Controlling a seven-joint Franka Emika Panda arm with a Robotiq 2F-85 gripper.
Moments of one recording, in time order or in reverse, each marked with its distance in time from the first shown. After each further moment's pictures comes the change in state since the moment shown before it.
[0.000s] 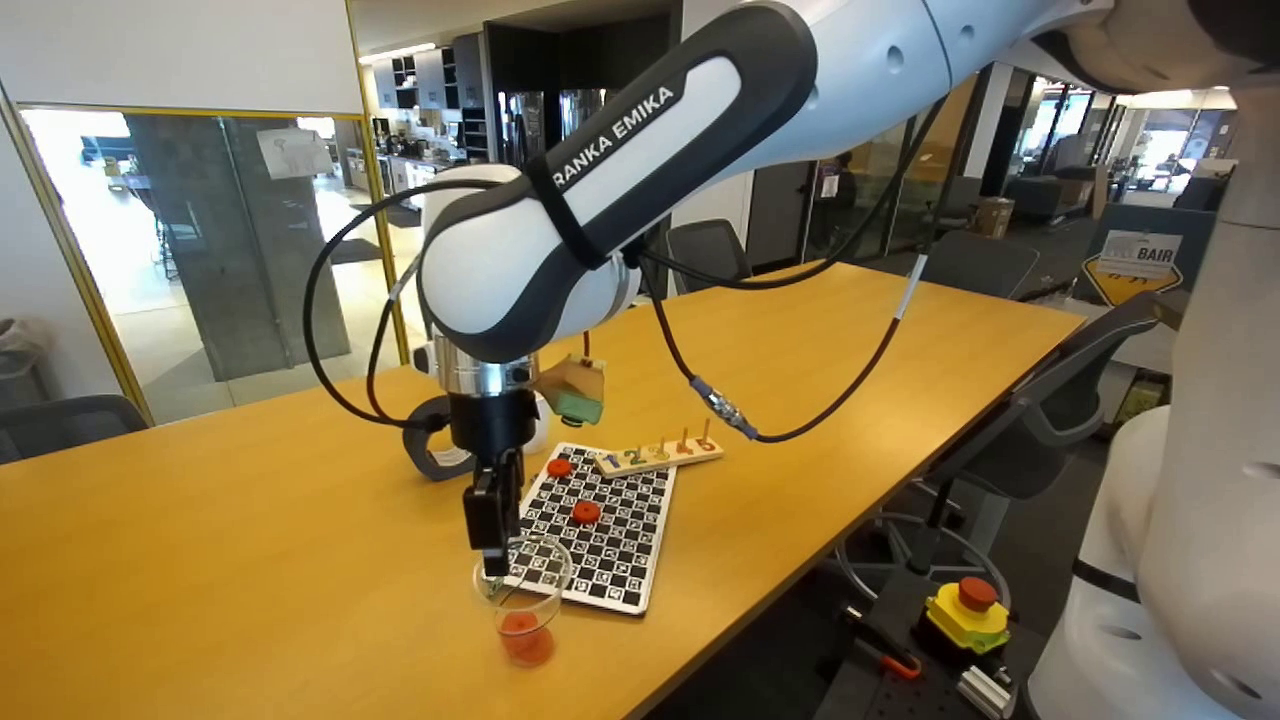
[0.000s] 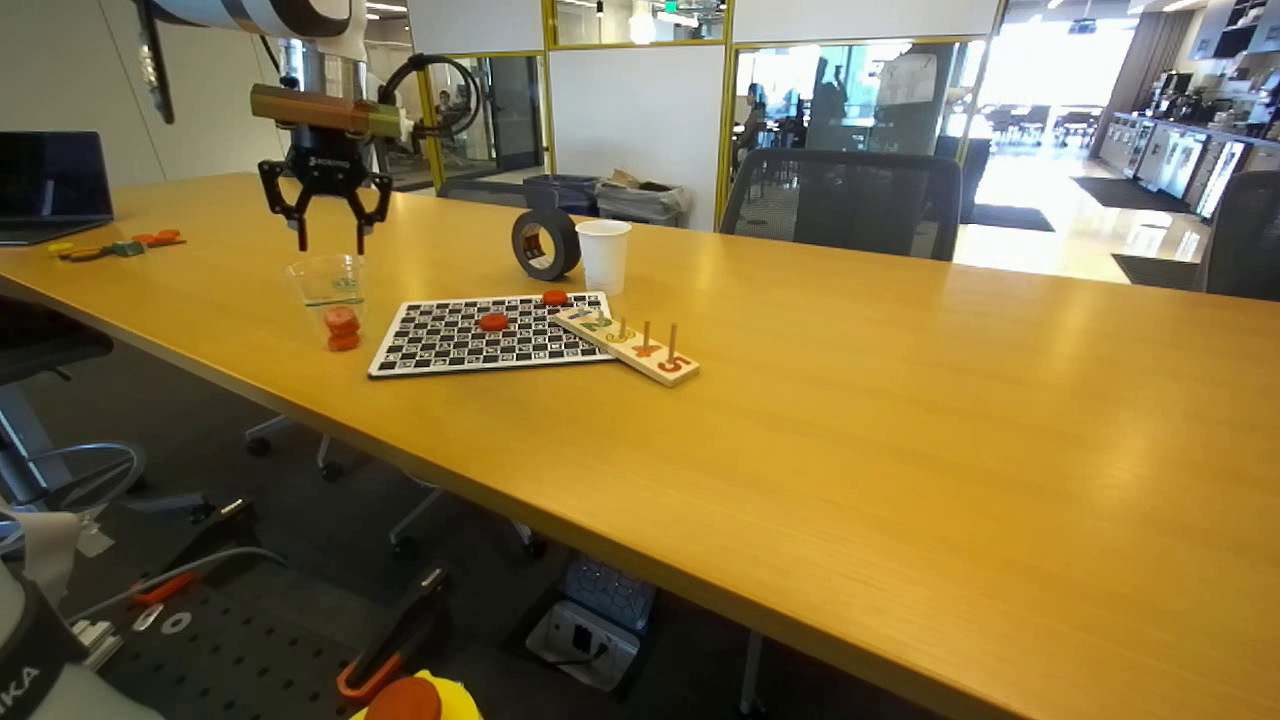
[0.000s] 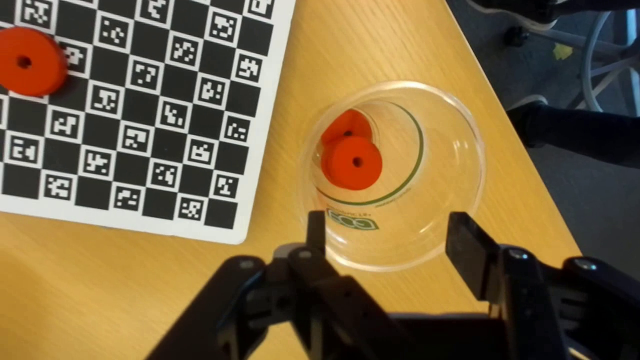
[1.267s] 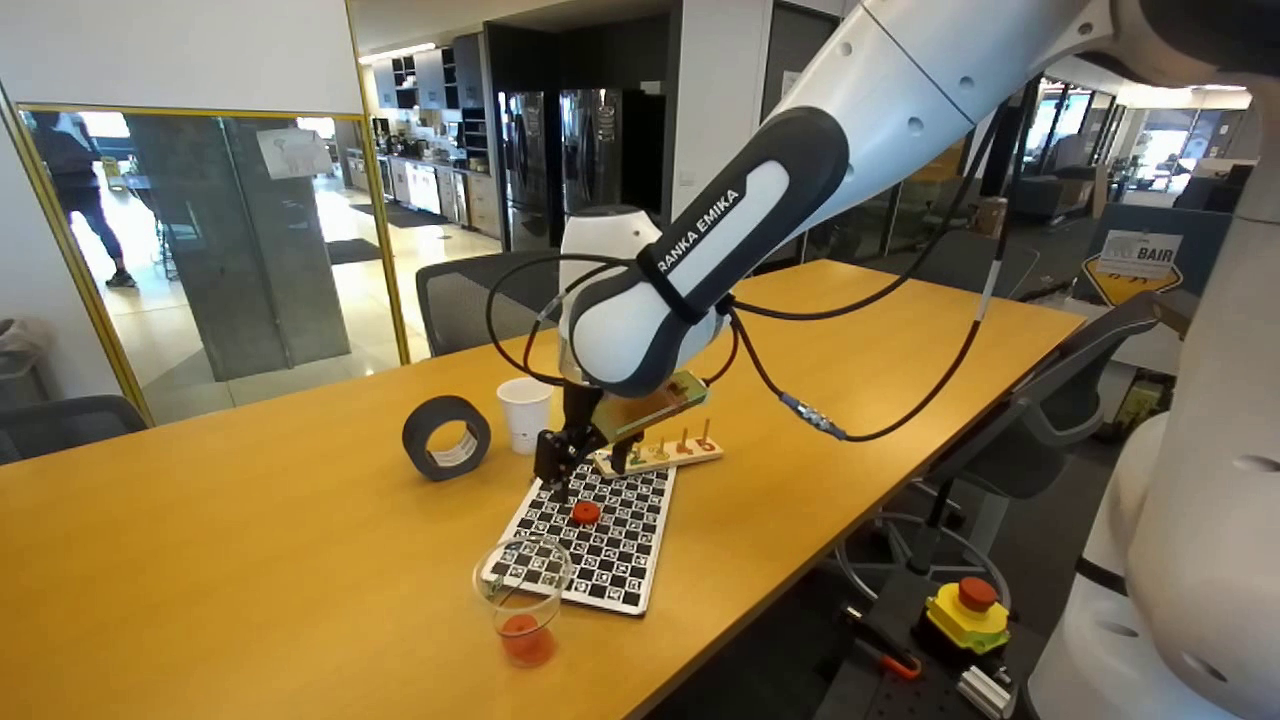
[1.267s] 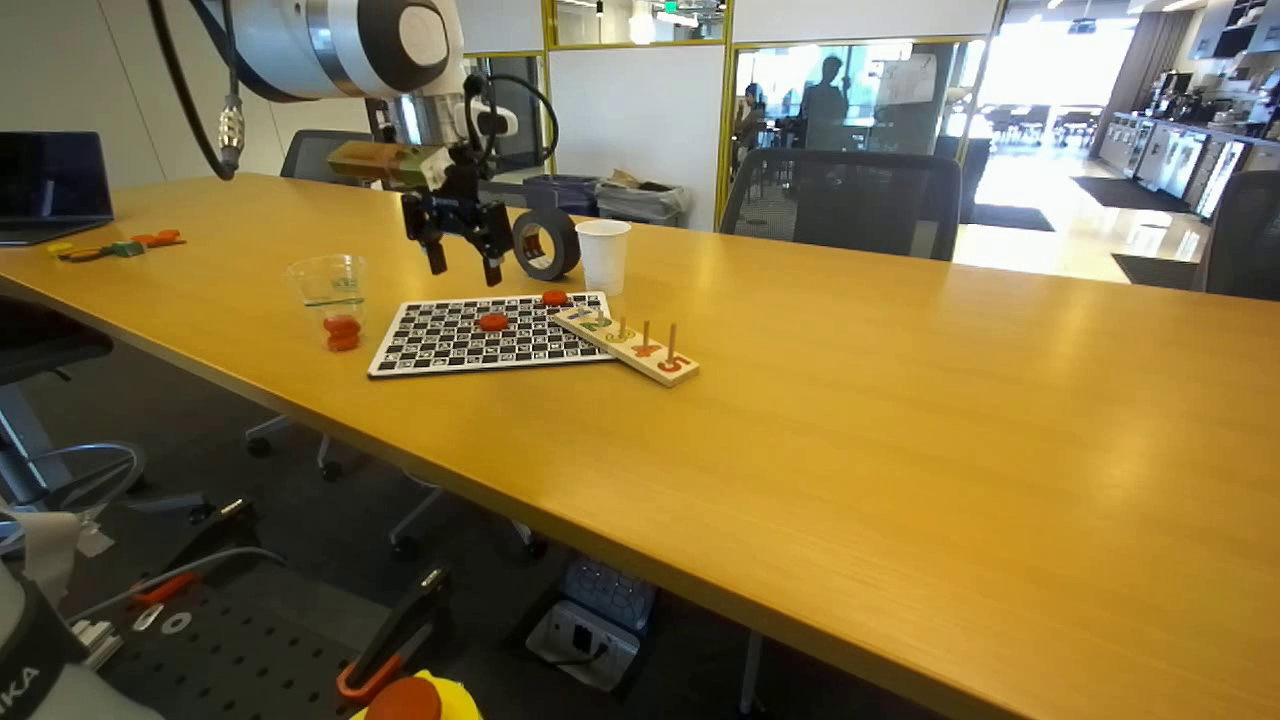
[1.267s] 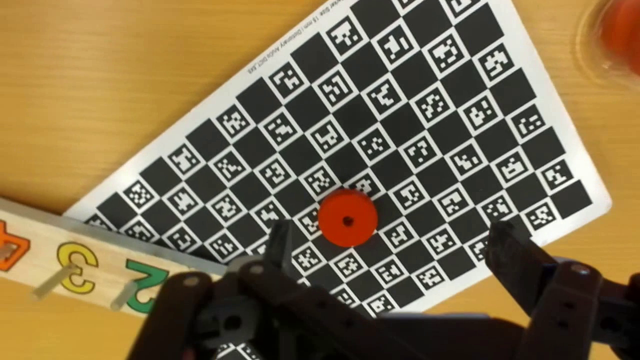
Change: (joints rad) arm -0.090 -0.033 -0.174 -0.206 -0.195 0.350 0.744
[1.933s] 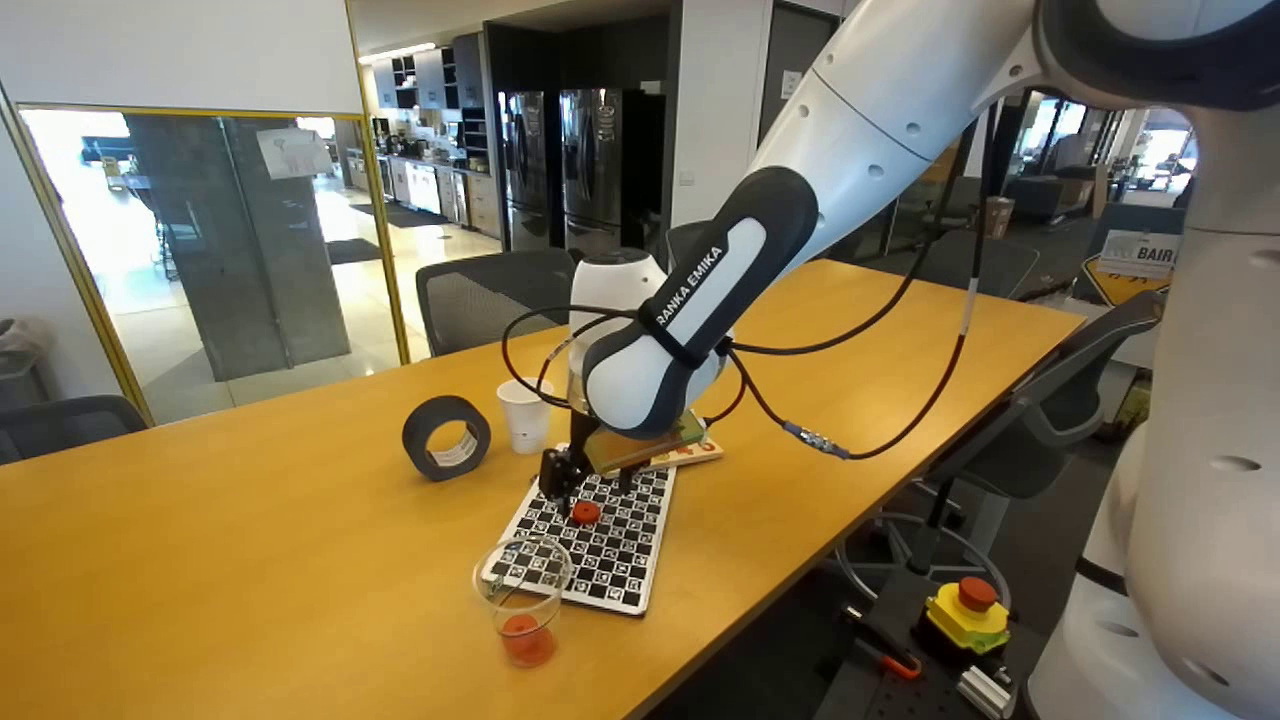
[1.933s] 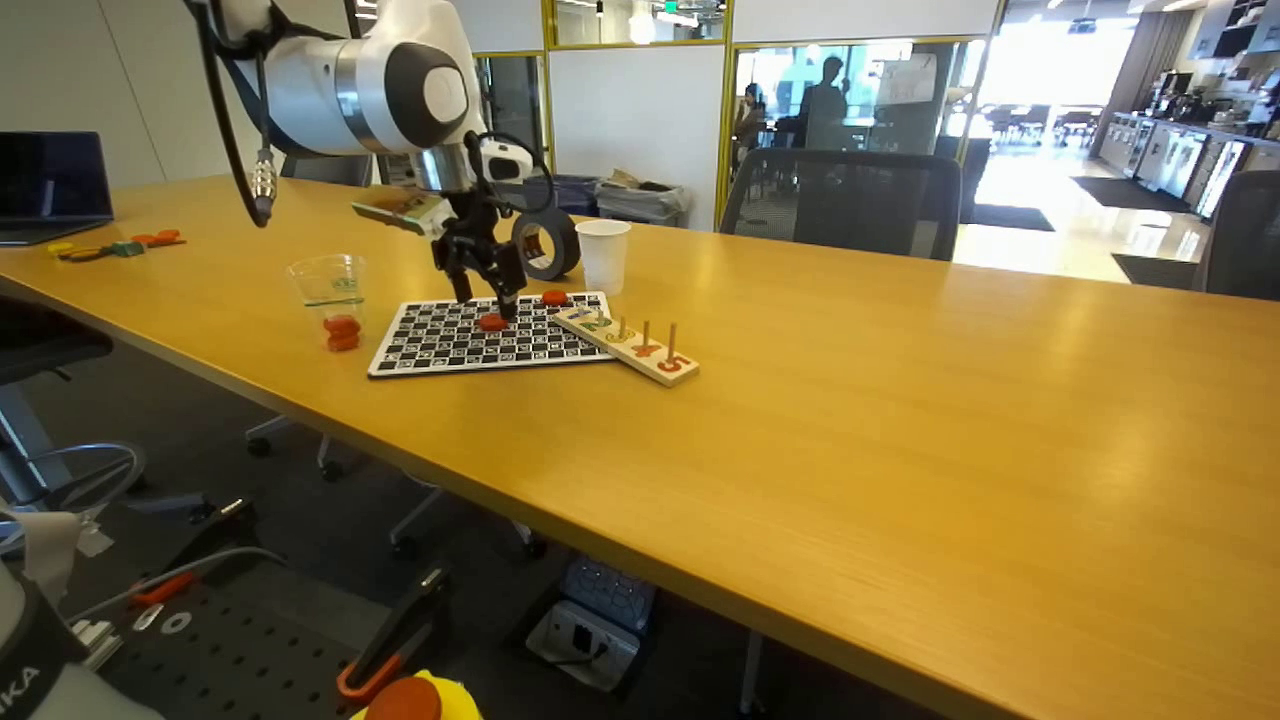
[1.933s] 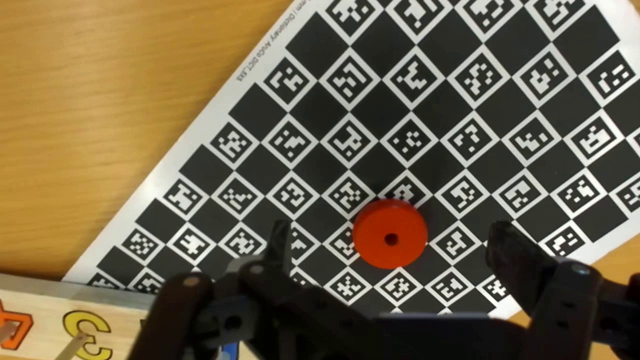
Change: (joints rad) arm 0.000 0.099 -0.033 -0.017 -0.051 0.149 0.191
